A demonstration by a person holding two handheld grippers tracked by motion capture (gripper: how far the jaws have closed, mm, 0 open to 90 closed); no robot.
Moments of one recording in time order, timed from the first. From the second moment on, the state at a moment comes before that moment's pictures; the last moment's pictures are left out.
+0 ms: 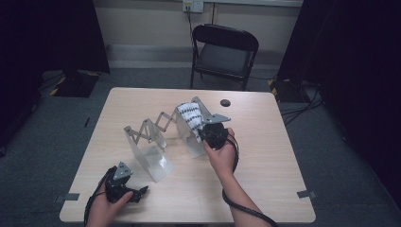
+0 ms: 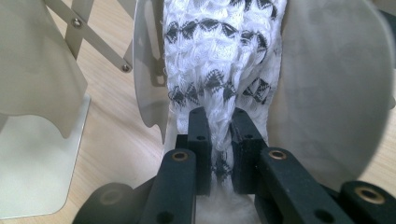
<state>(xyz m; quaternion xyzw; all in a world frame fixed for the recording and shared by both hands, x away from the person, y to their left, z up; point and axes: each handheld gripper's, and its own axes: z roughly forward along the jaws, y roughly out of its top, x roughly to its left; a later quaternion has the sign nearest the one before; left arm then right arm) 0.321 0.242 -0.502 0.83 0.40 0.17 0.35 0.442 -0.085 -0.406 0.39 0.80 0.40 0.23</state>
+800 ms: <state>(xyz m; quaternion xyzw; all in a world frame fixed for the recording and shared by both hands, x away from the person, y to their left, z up) 0.321 0.242 -0.502 0.83 0.40 0.16 0.35 0.446 -0.069 -0.456 0.39 0.83 0.34 0.21</state>
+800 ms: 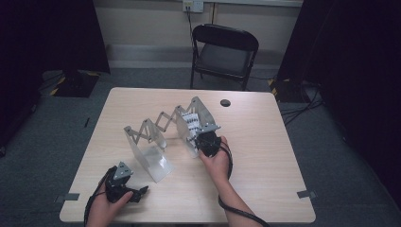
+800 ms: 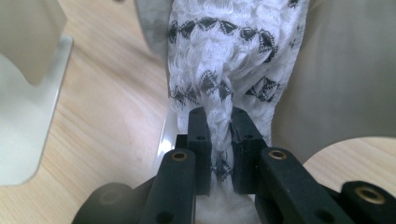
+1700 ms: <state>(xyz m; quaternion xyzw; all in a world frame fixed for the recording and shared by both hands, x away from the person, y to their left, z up) 0.321 0.242 -0.502 0.83 0.40 0.17 0.35 0.428 -0.094 -0.429 0.38 0.84 0.34 0.20</state>
